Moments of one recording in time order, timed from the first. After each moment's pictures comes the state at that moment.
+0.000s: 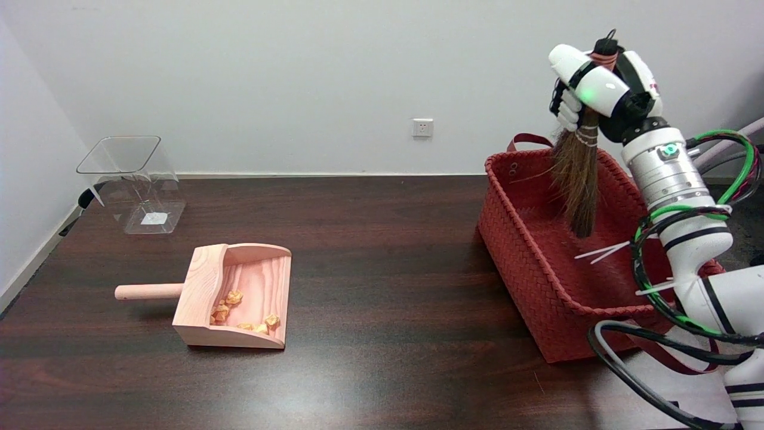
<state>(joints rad) -0.14 -1.21 -1.11 1.86 2.74 -0.13 -0.95</state>
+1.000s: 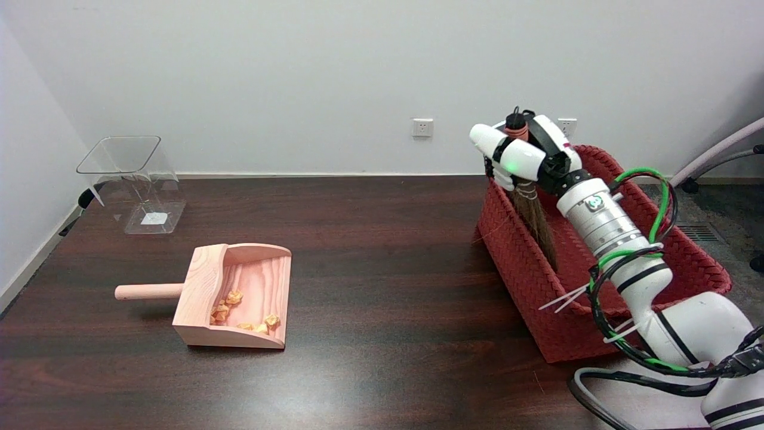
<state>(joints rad) -0.20 -1.21 -1.29 1.75 2.74 -0.28 -1.09</state>
